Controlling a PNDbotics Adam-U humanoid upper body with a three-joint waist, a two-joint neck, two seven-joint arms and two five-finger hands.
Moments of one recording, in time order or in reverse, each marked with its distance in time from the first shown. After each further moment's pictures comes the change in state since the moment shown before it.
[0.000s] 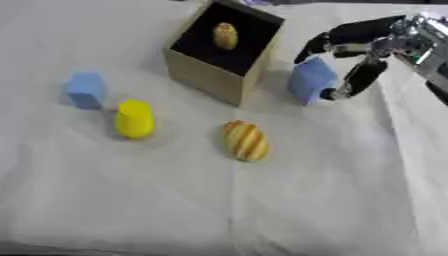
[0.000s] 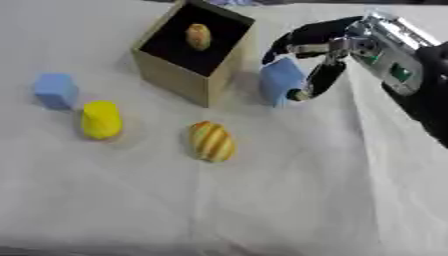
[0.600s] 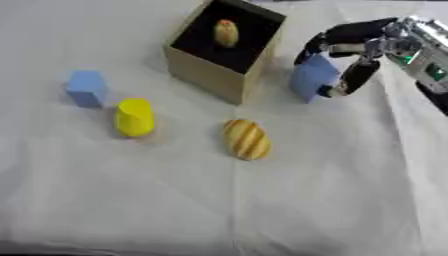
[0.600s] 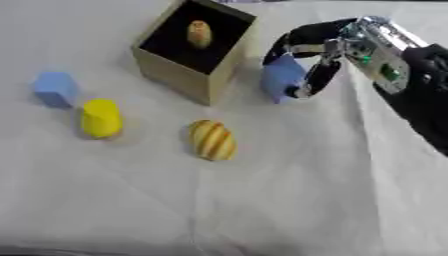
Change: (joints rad) left arm 0.000 0.000 0.000 0.005 0.009 -0.001 -0.001; right arm -0.008 0.034 -0.017 0.053 0.019 -0.020 -0.042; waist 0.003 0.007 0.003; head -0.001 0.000
